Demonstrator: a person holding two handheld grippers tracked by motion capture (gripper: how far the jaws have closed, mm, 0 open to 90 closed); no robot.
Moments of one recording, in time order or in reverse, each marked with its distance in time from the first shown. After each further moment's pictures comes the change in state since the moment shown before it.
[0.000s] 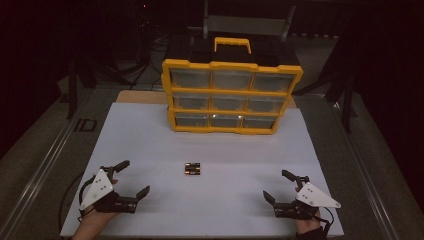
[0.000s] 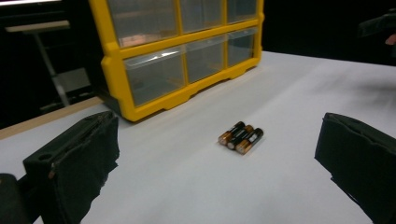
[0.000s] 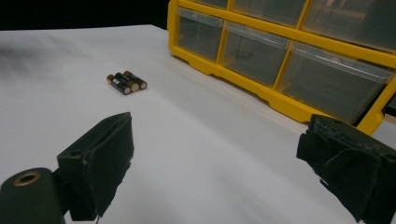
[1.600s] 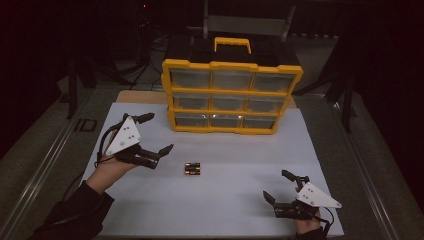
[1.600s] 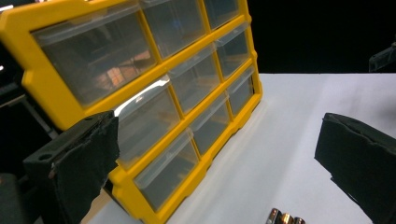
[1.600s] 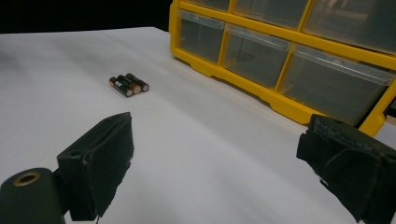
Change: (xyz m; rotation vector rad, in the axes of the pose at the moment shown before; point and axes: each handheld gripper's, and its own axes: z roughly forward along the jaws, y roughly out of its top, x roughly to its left) left arm 0.026 0.124 0.072 0.012 -0.098 0.236; right arm 0.000 0.001 0.000 -0.005 0.008 0.002
